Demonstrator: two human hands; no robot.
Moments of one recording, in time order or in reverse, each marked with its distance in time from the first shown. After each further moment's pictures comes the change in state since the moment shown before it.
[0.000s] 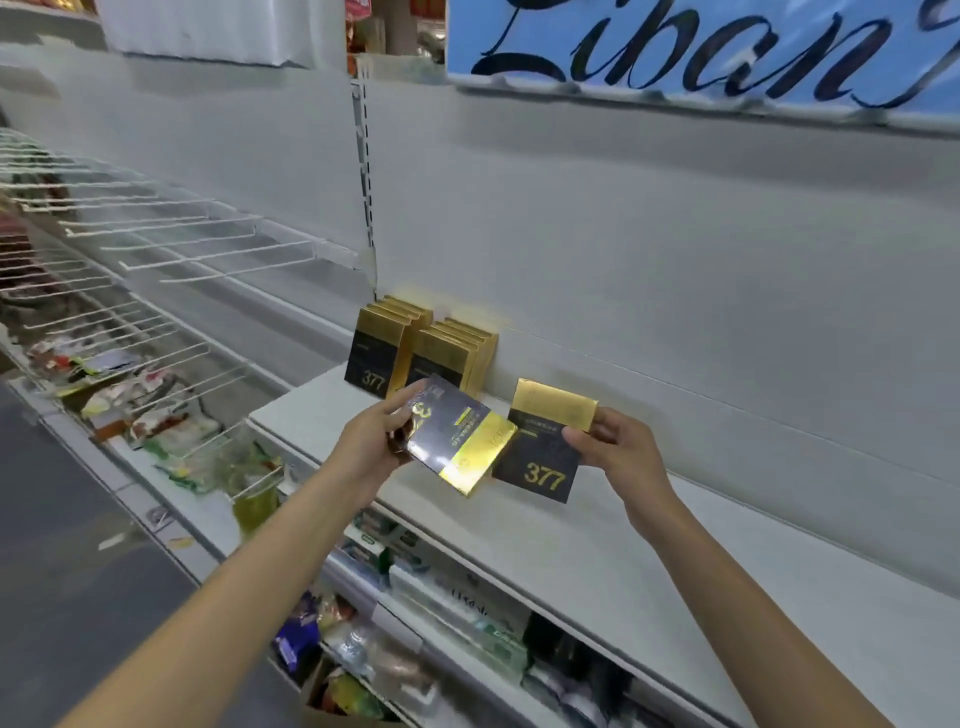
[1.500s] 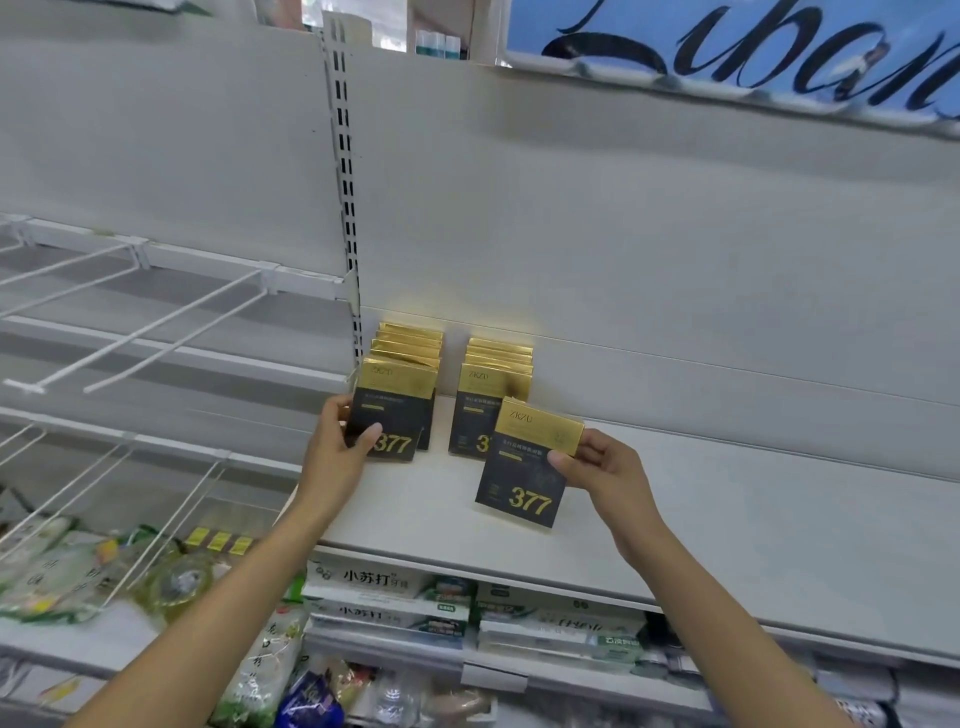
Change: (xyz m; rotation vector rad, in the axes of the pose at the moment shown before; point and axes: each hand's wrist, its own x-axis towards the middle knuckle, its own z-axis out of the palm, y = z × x) left_hand 0.188 0.039 -0.164 0.608 -0.178 0.384; right_hand 0.012 -0.018 0.188 0.007 0.371 0.130
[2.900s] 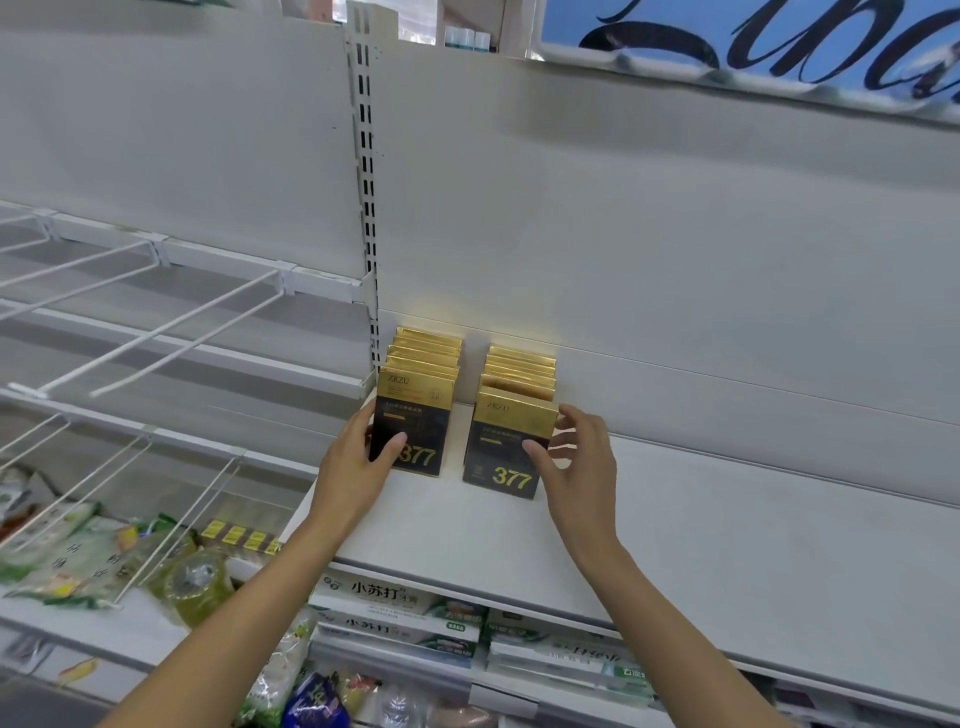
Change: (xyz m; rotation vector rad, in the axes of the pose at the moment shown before) left_hand 0.011 -0.017 0.008 0.243 -0.034 0.088; right_hand 0.042 0.025 0.054 -0.386 0.233 -0.335
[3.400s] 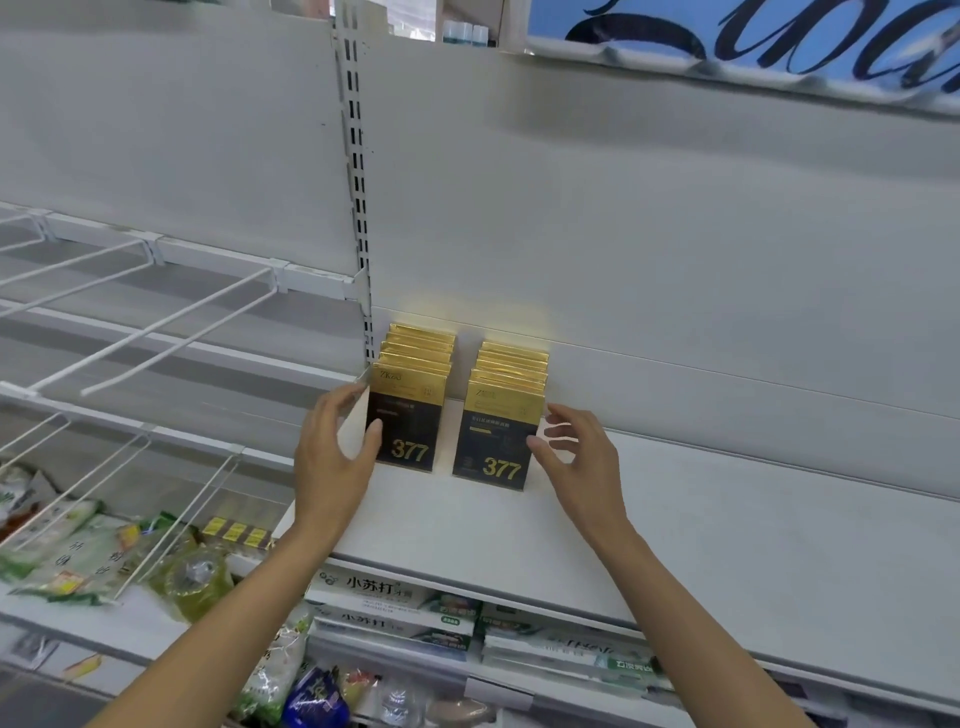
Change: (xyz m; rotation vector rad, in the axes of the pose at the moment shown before) left_hand -0.017 0.019 -0.010 -0.052 0.289 0.159; right_hand 0.013 0.015 -0.016 -0.028 -0.133 0.005
